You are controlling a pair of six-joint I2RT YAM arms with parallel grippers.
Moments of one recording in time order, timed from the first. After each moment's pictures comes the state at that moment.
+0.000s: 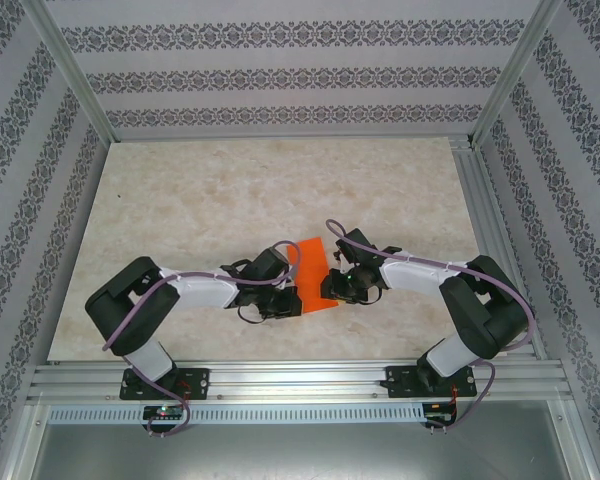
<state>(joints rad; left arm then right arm) -0.82 1.64 0.71 -0.12 0.48 -0.88 0.61 1.56 0.71 -0.39 -0.37 0.66</state>
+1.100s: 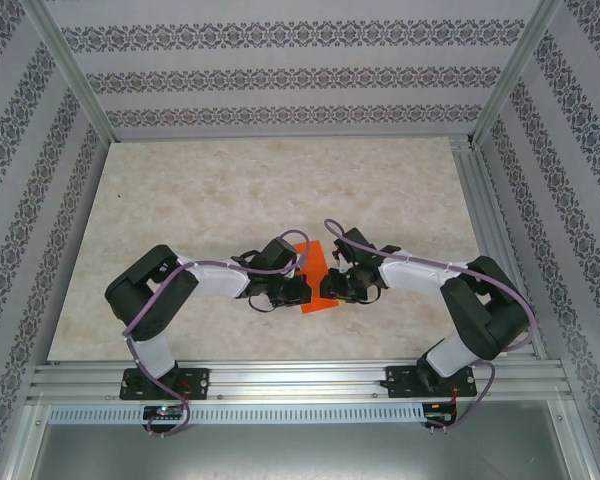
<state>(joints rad) -0.80 1.78 0.81 -0.02 0.49 -0.88 0.62 1.54 0.73 -0.41 -0.35 0.66</state>
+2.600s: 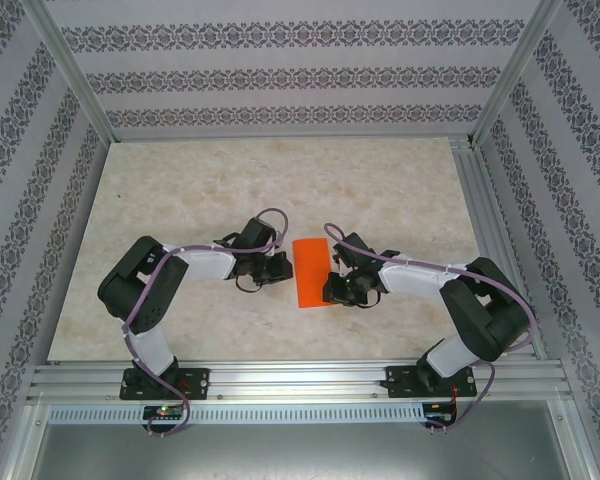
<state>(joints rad) -0.59 1.78 0.86 -0.08 0.43 -0.78 0.64 1.55 0.69 -0.38 -0.34 0.69</state>
